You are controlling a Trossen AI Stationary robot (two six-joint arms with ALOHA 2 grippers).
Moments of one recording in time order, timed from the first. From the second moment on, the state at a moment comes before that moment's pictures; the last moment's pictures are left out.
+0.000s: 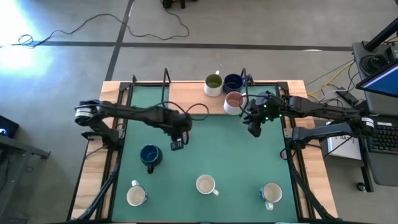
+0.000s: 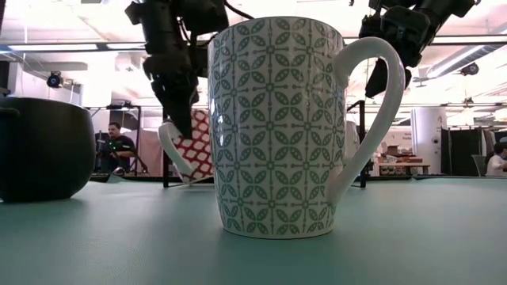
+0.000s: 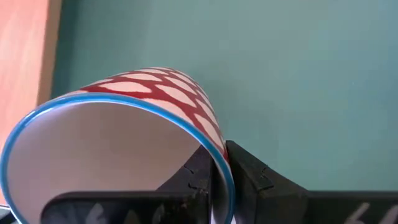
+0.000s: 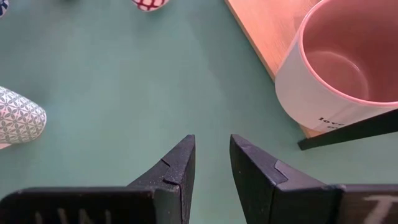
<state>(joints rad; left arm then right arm) 0.06 1.61 1.17 -0.80 -0.06 -0.11 -0.29 1.00 0.84 -0.70 -0.13 0.17</state>
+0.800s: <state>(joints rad) 0.03 1.74 1.25 -0.91 -0.14 -0.09 -0.29 1.00 0.85 -0.70 -0.13 0.17</state>
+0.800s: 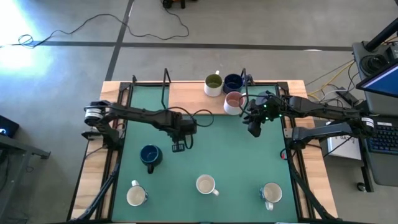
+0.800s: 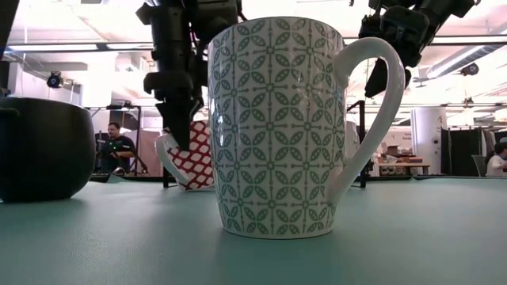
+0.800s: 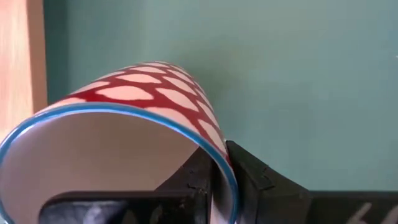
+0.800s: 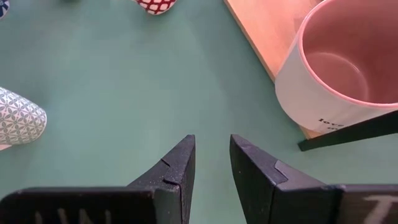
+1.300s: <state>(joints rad) -0.02 1.74 1.37 -0.95 -0.13 -0.01 -0.29 1.00 0.85 -0.70 -0.13 0.17</state>
